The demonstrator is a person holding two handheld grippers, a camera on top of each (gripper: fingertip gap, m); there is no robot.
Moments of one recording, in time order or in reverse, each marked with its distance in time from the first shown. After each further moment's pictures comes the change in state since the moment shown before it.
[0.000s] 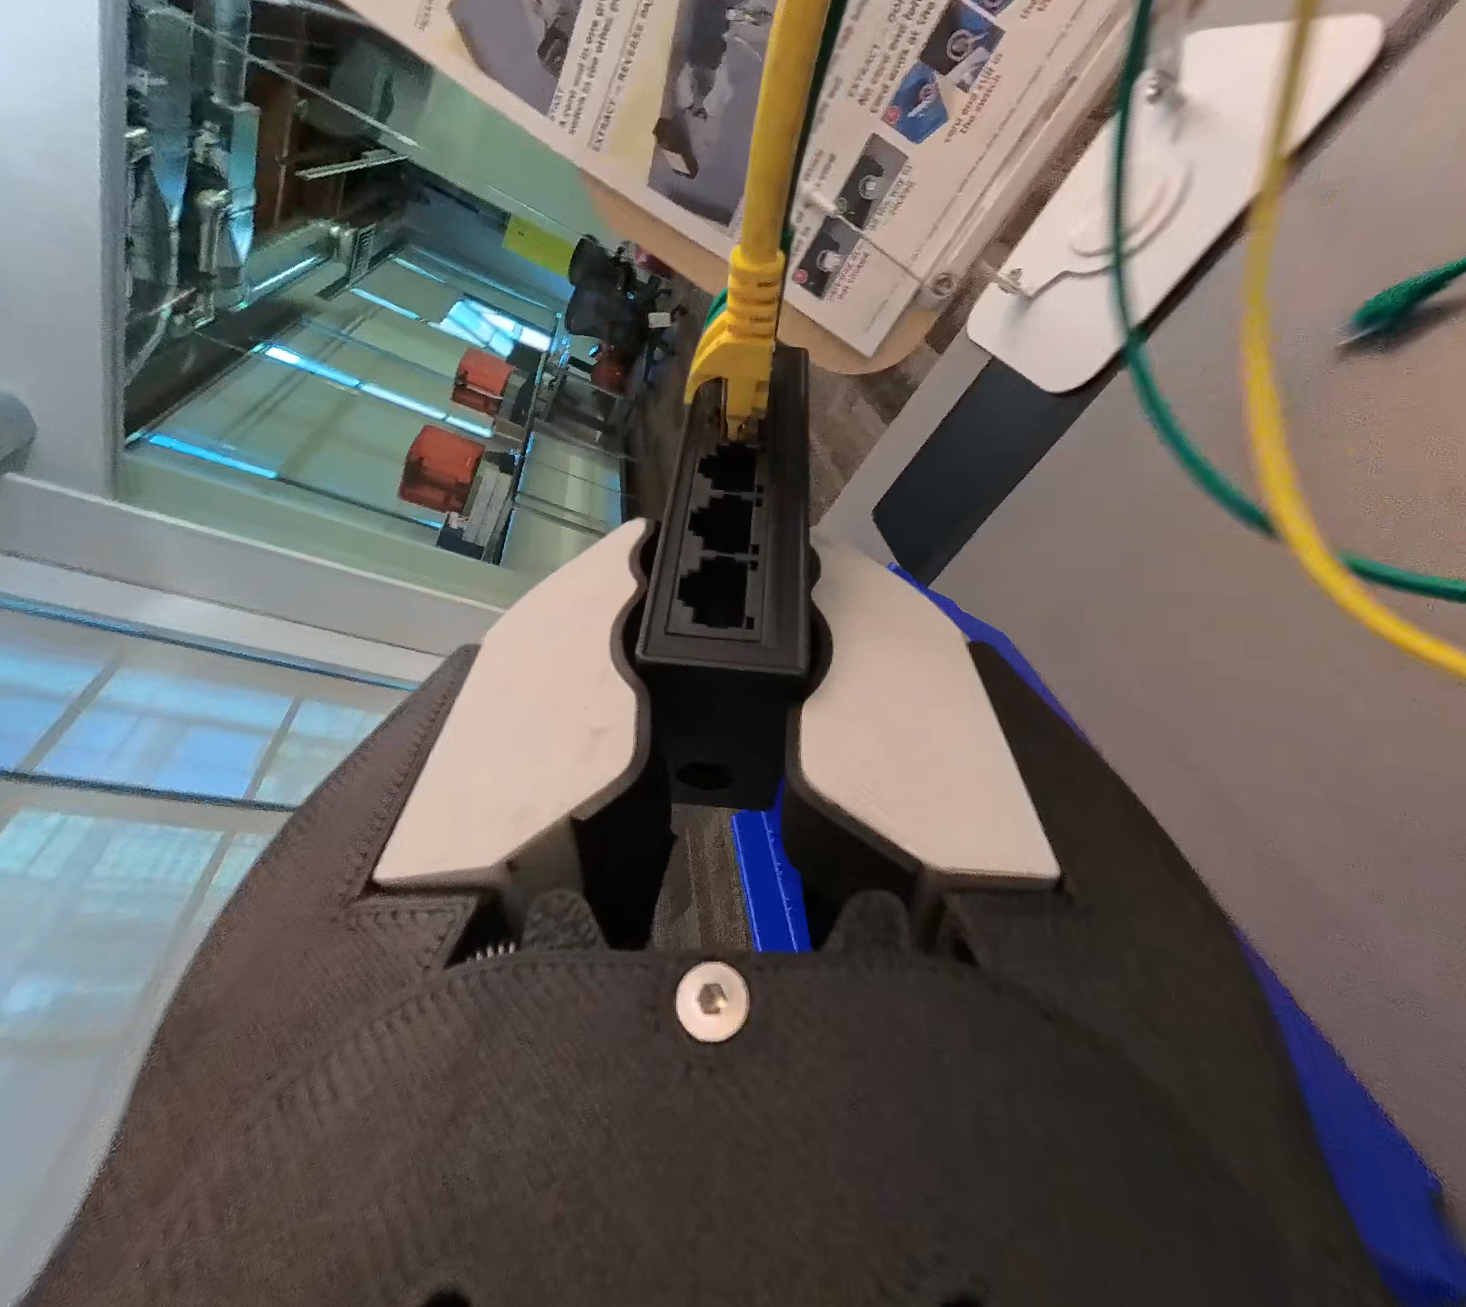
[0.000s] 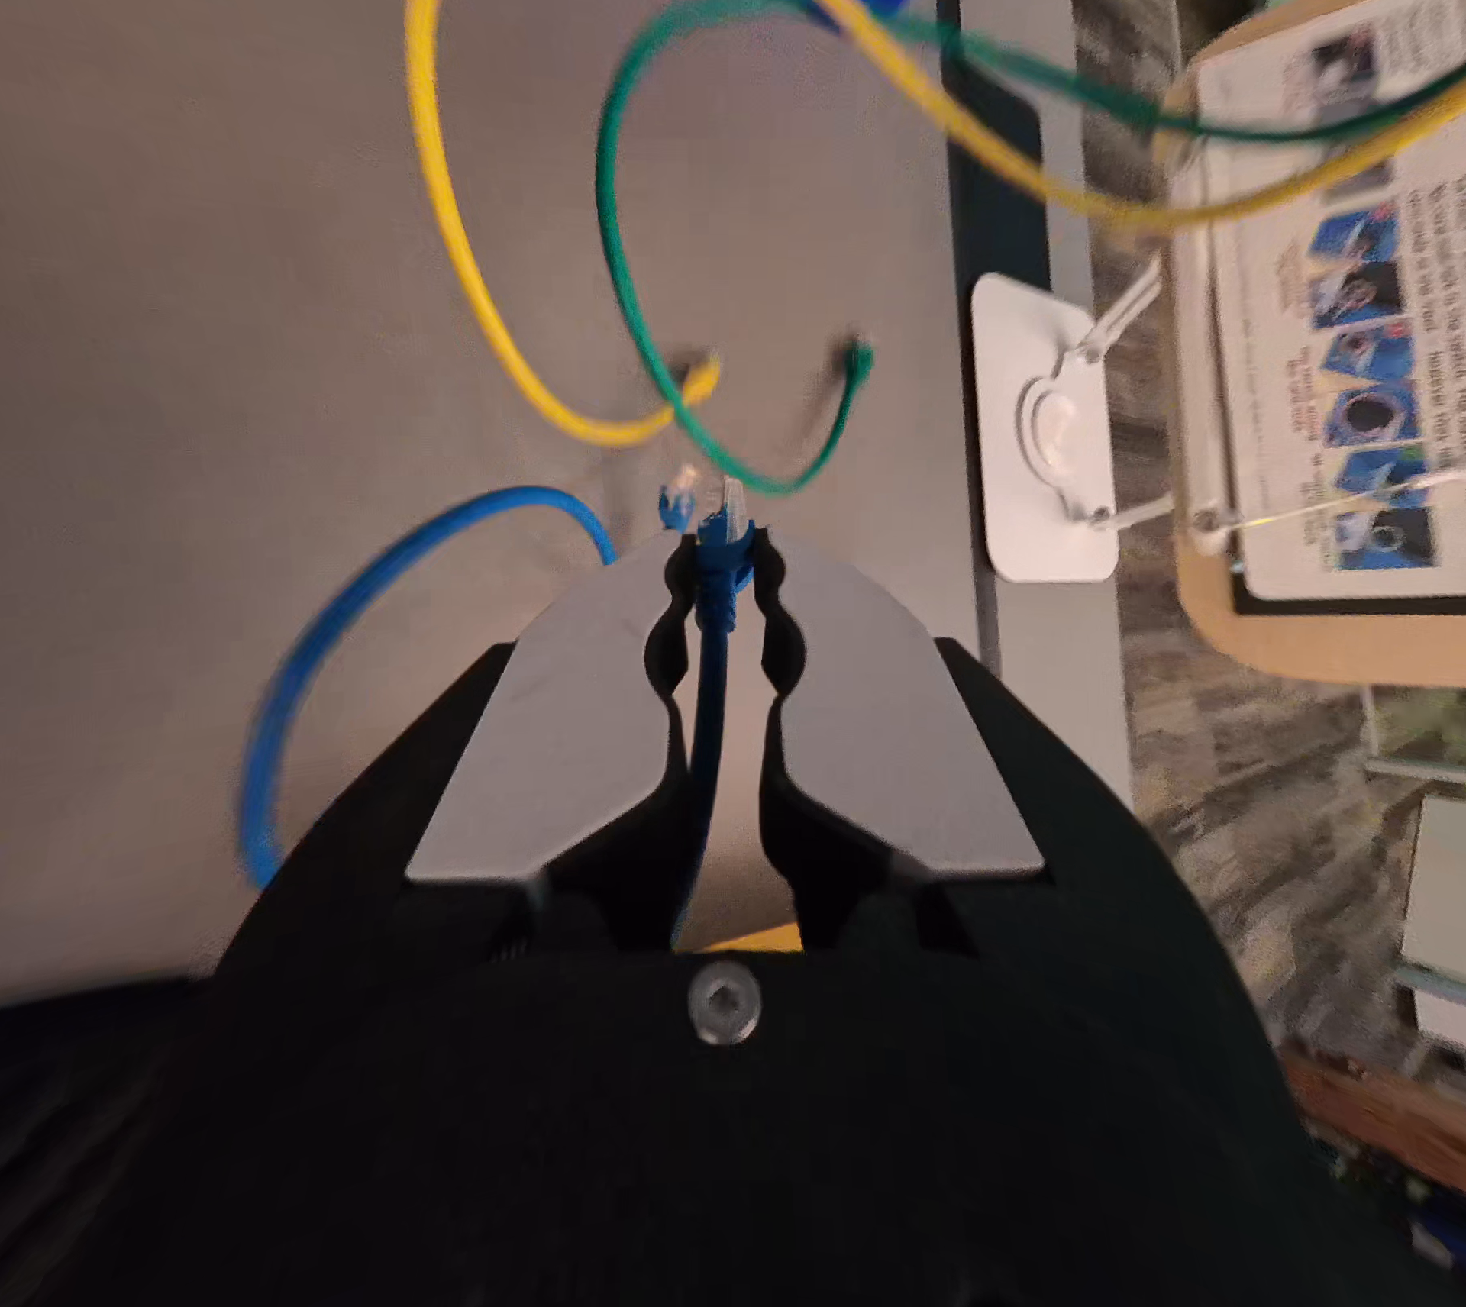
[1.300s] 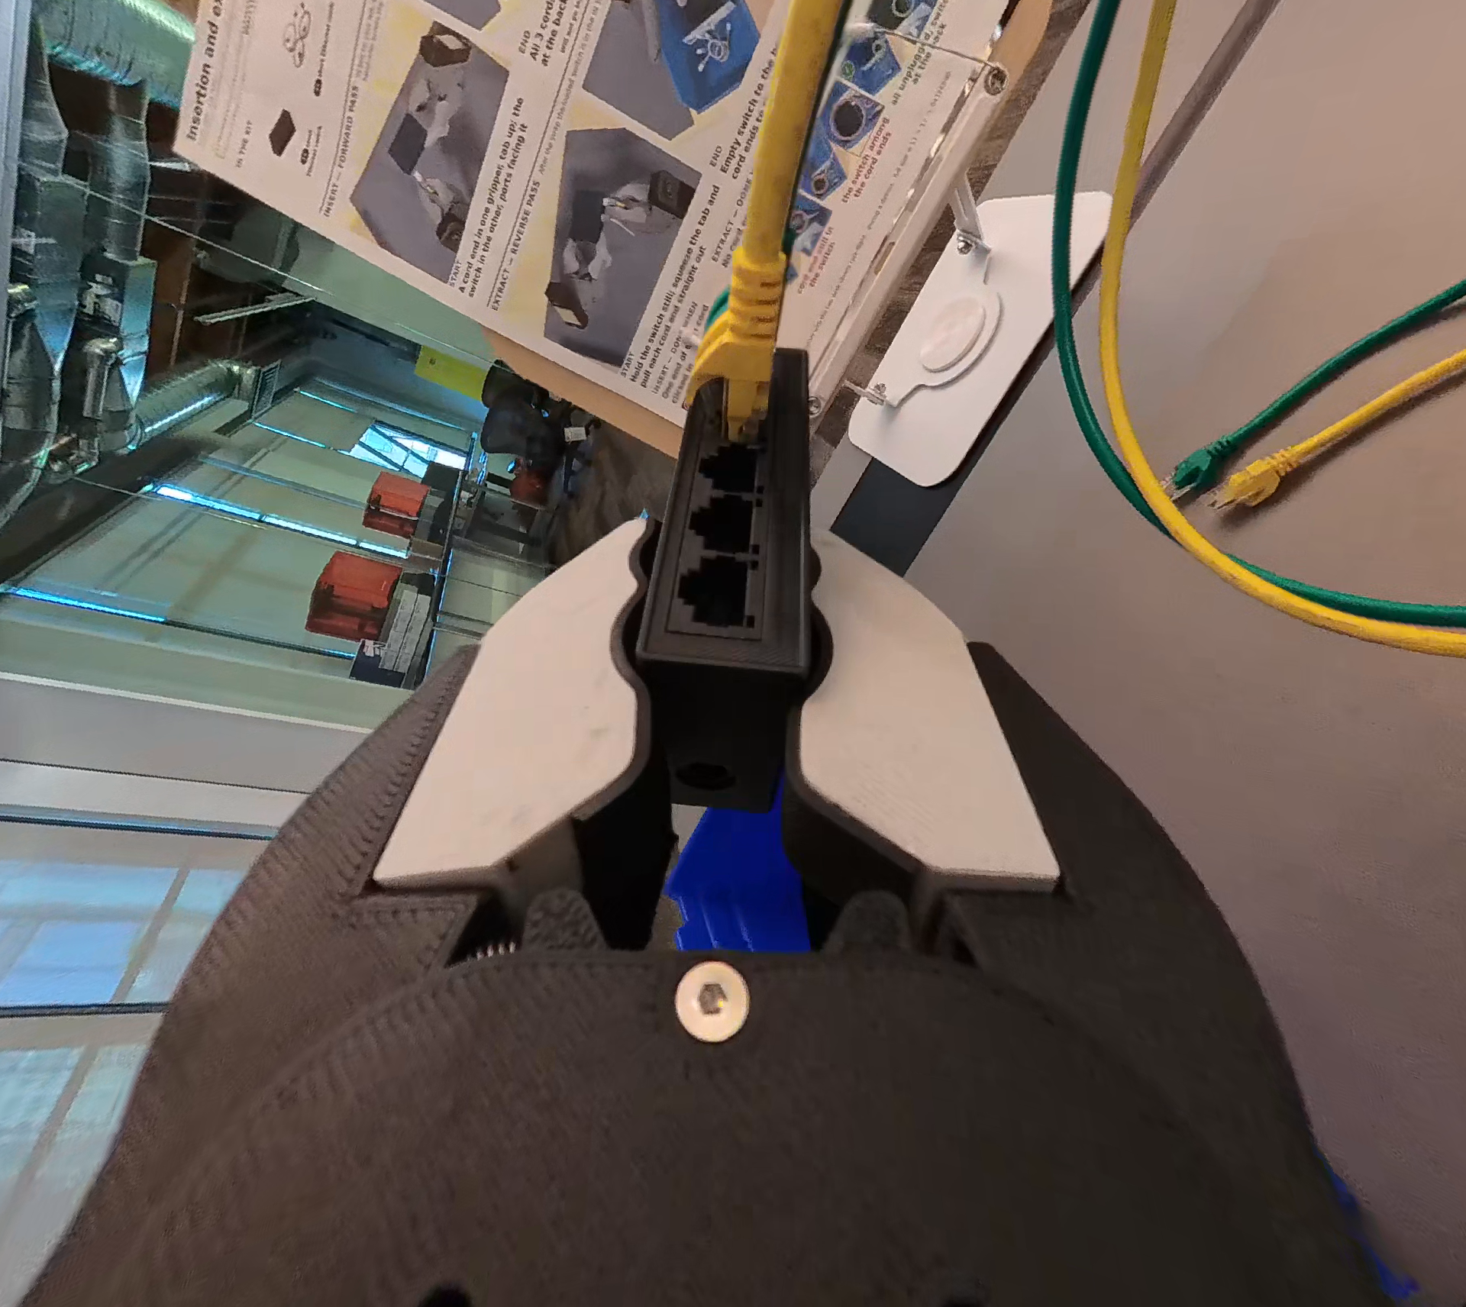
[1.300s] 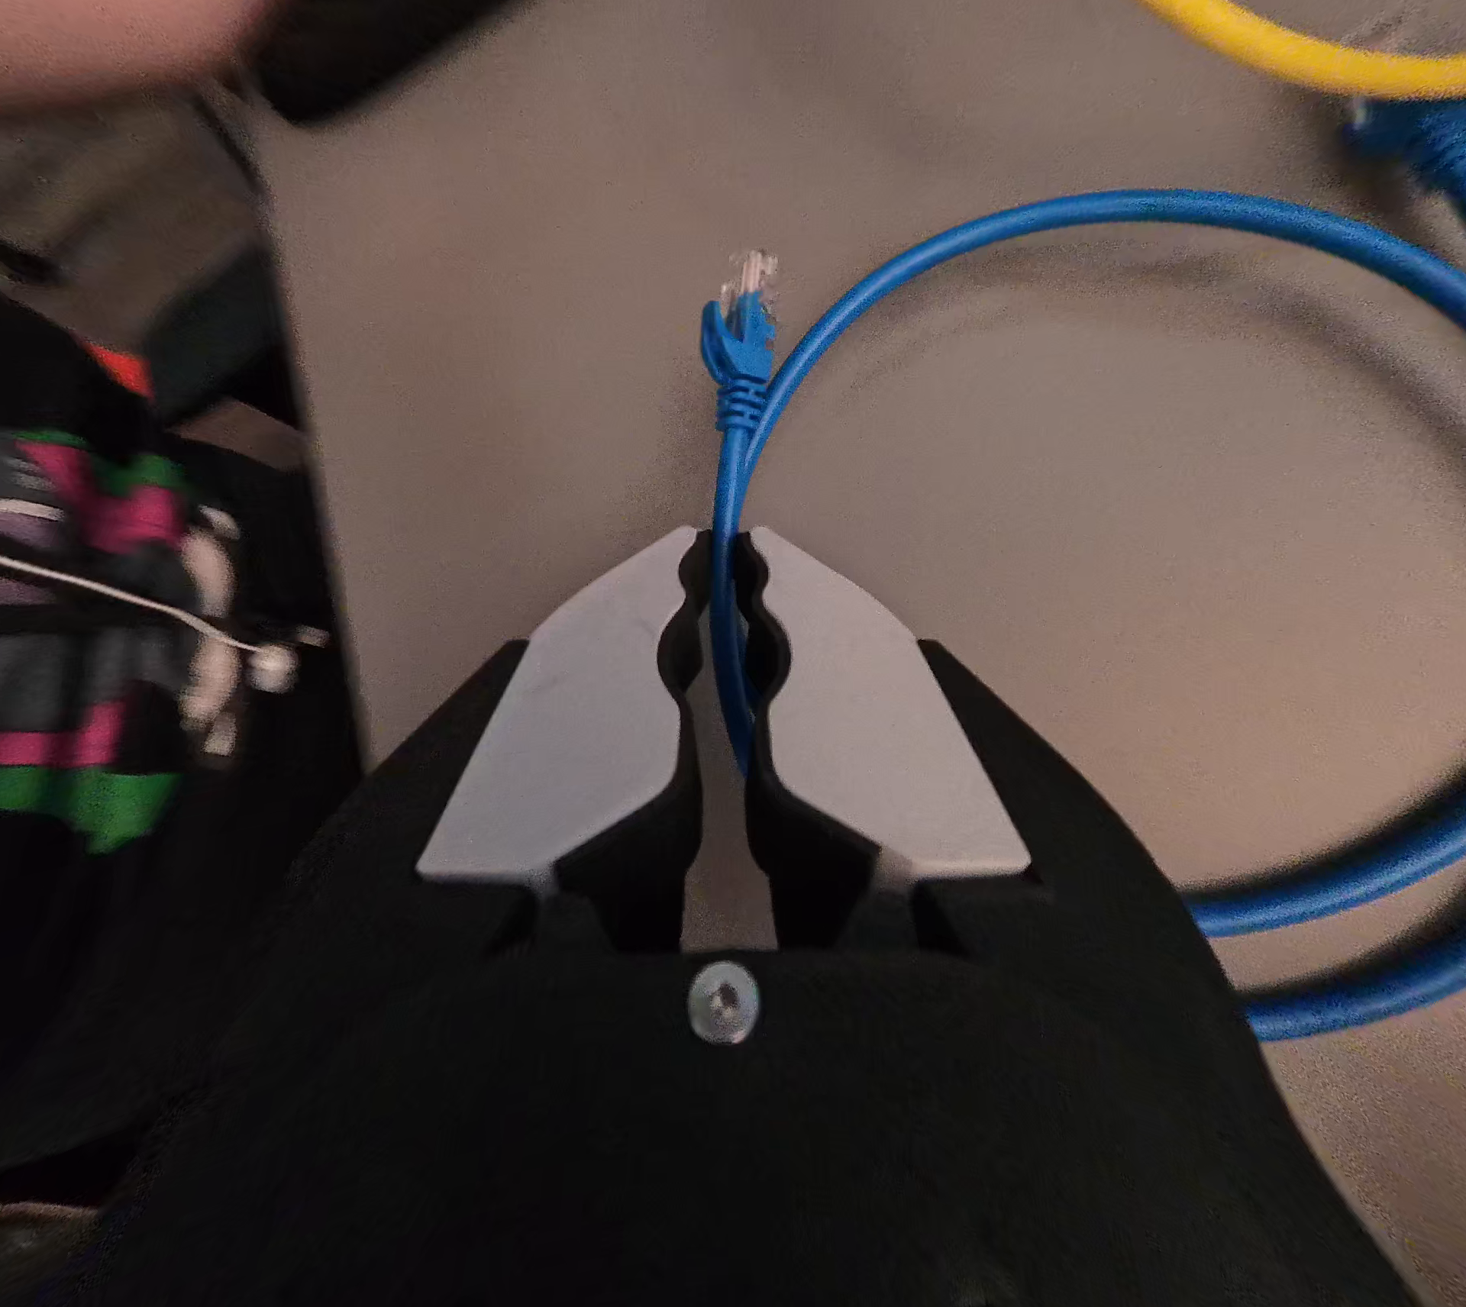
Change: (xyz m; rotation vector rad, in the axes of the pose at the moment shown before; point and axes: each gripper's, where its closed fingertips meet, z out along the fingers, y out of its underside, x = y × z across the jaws) left arm 0.028 -0.036 -0.007 0.153 0.133 0.012; right arm -0.195 0.011 0.032 0.077 -0.417 0.813
